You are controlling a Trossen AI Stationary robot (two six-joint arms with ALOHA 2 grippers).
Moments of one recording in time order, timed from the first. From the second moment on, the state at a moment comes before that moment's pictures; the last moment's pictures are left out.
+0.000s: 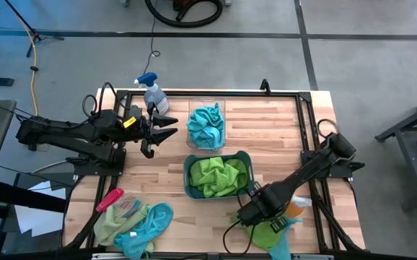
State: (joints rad) left arm -0.07 0.85 0.72 0.36 -0.16 -0.18; right arm 0.60 1.85 1.53 -1.26 -0.15 0.03
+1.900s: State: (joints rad) left arm -0.07 0.85 0.72 0.37 -0.17 -0.18; right arm 0.20 1.68 1.87 -0.86 -0.03 -0.20
